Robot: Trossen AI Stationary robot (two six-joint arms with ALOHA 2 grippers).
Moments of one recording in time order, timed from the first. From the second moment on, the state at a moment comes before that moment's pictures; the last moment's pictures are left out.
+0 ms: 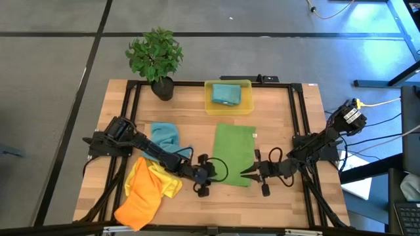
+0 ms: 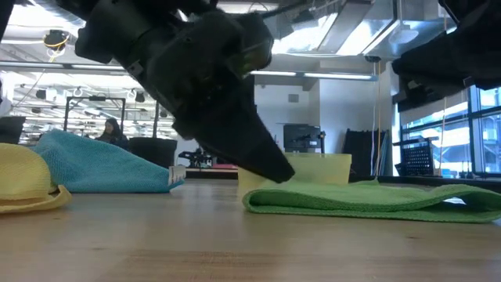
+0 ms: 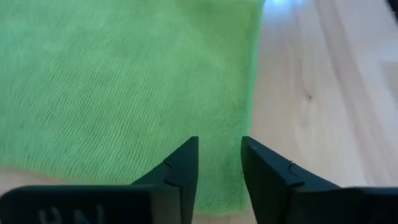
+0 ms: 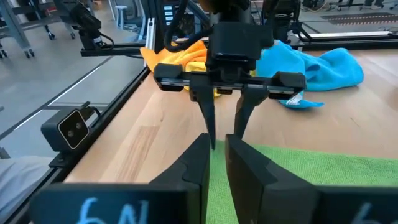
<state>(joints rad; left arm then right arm) -0.39 1.97 1.04 0.22 -0.28 -0.40 0.66 1.50 0.30 0.98 0.51 0.20</state>
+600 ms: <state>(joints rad) -0.48 1.78 1.05 0.20 -0.32 -0.12 0.68 1.48 0.31 0.96 0.50 0.13</state>
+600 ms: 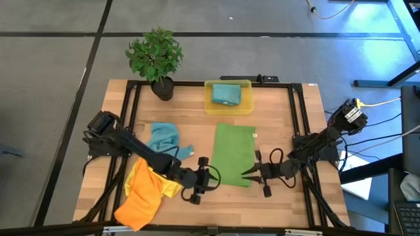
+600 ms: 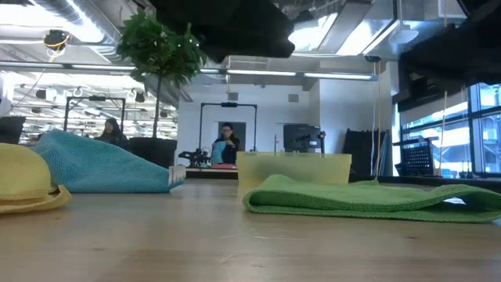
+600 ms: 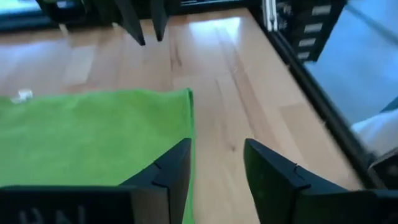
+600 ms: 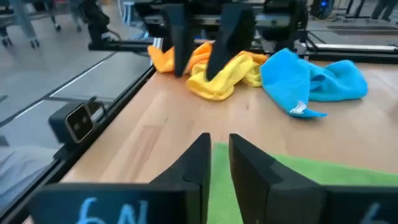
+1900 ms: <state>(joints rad) -0.44 1.98 1.10 -0.02 -0.33 0.51 0.80 1.56 0.58 0.31 0.62 0.30</state>
